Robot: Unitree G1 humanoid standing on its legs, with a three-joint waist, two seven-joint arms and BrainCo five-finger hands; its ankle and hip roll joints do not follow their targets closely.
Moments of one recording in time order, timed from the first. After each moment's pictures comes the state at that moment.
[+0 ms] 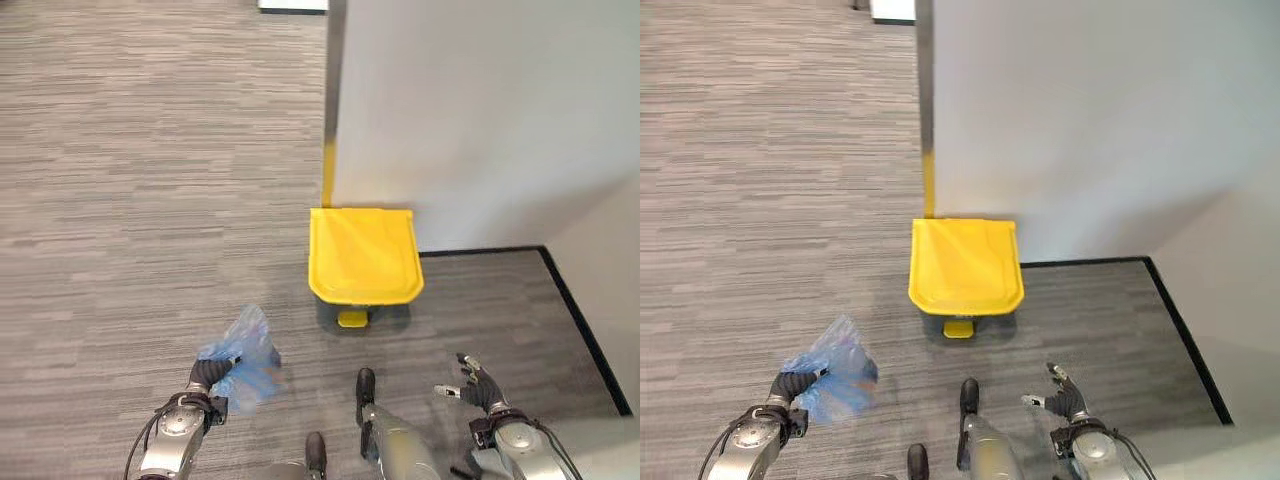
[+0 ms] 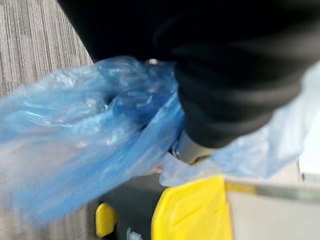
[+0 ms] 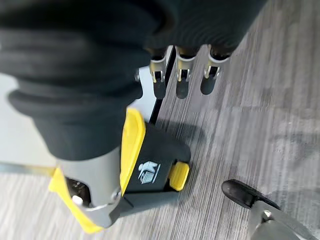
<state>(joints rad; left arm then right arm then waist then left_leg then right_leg) 0.09 0.39 -0.07 0.52 -0.22 -0.09 0.04 0.10 -0.36 0.14 0.55 0.04 -0.04 -0.07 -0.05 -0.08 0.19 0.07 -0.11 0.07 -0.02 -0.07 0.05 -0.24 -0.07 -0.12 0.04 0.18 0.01</state>
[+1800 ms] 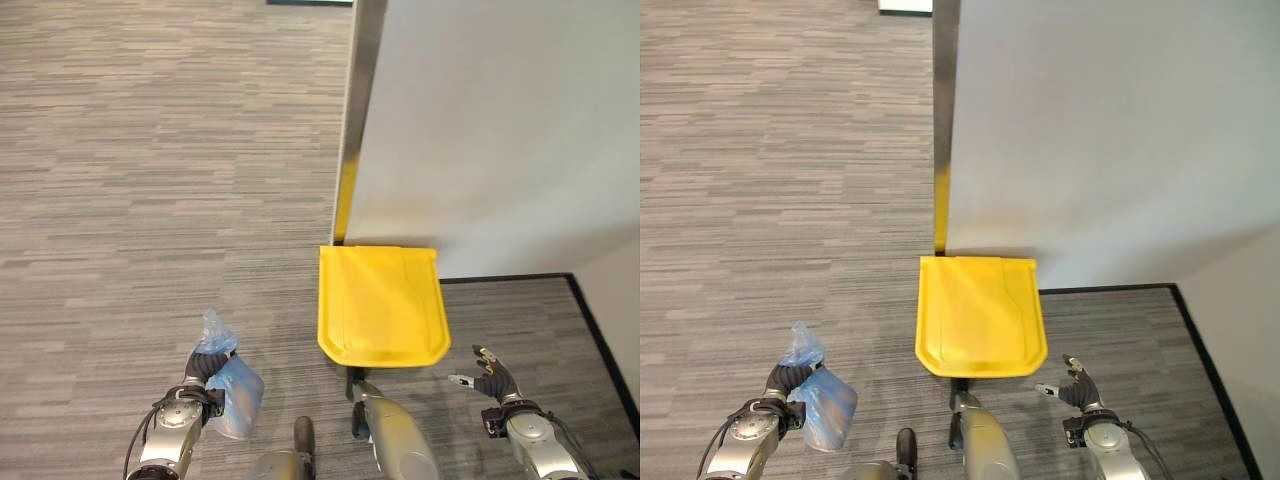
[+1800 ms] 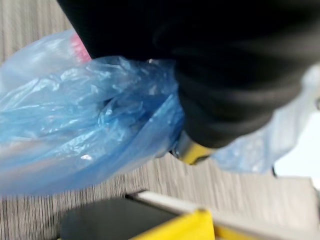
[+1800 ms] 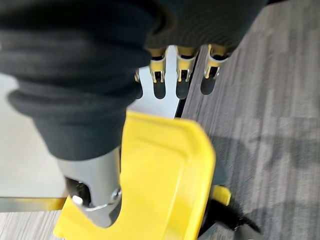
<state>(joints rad) 0.05 0.37 -0.04 0.57 -0.22 -0.08 0.06 0.06 -0.39 0.08 0.58 0.07 -0.03 -0.09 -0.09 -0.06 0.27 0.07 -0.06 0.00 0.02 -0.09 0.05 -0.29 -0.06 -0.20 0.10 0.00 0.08</state>
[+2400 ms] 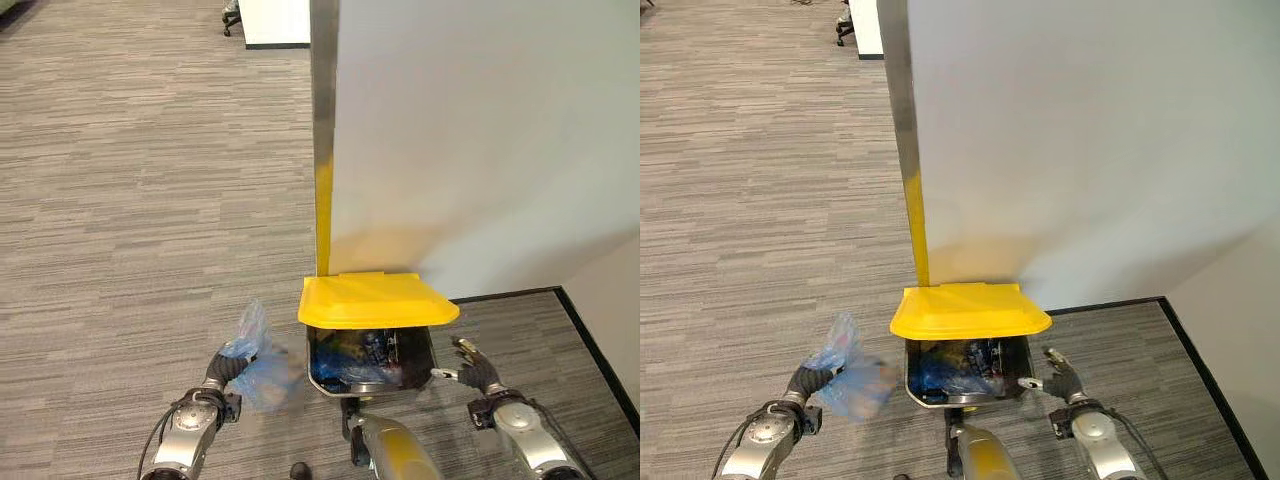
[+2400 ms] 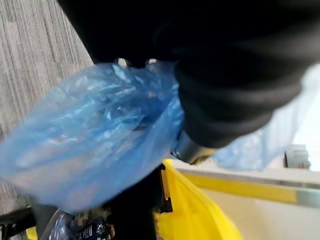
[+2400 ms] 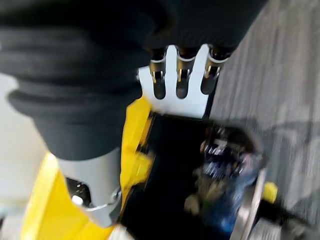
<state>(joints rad) 0.03 0.37 -0.16 0.55 -0.22 -0.09 0.01 -0.05 -0.38 0.31 0.54 0.12 -0.03 -0.04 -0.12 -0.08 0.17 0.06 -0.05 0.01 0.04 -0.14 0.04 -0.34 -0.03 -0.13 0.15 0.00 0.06</state>
